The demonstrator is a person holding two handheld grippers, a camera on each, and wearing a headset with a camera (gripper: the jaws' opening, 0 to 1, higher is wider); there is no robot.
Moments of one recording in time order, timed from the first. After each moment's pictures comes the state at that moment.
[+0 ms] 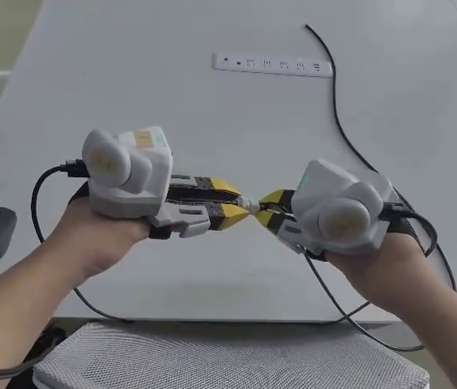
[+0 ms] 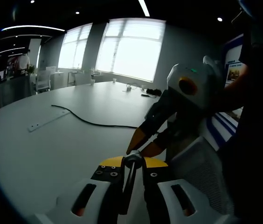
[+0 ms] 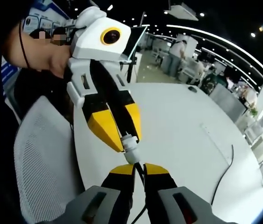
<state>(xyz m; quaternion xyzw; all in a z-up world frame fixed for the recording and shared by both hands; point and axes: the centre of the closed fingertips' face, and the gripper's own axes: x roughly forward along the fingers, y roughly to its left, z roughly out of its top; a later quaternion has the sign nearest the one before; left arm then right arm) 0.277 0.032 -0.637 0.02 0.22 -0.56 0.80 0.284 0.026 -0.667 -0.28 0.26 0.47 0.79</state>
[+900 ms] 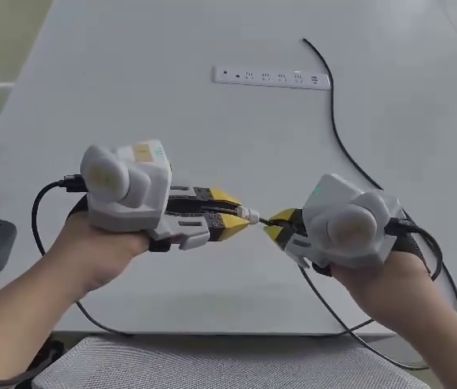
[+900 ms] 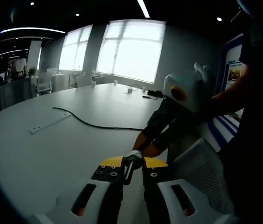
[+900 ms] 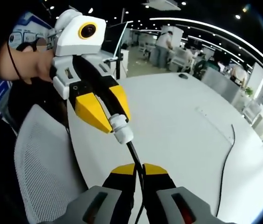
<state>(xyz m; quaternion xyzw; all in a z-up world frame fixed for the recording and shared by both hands) 0.281 0.034 -0.632 0.02 0.22 -0.55 0.80 0.289 0.002 -0.686 -0.22 0.32 0.43 0.82</state>
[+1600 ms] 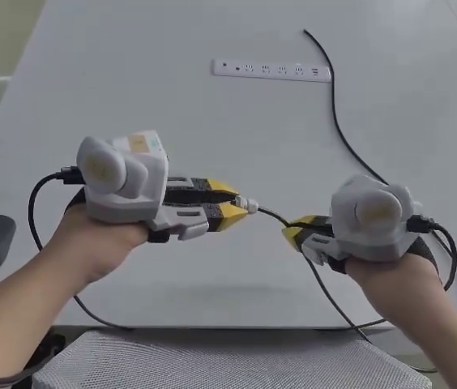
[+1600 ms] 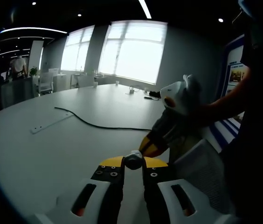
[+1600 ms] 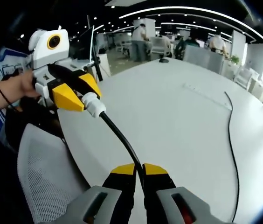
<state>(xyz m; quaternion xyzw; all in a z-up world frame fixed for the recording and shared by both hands) 0.286 0.035 -0.633 0.01 0.21 -0.55 0.81 0.291 -0.031 -0.709 -0.11 0.38 0.37 0.84</state>
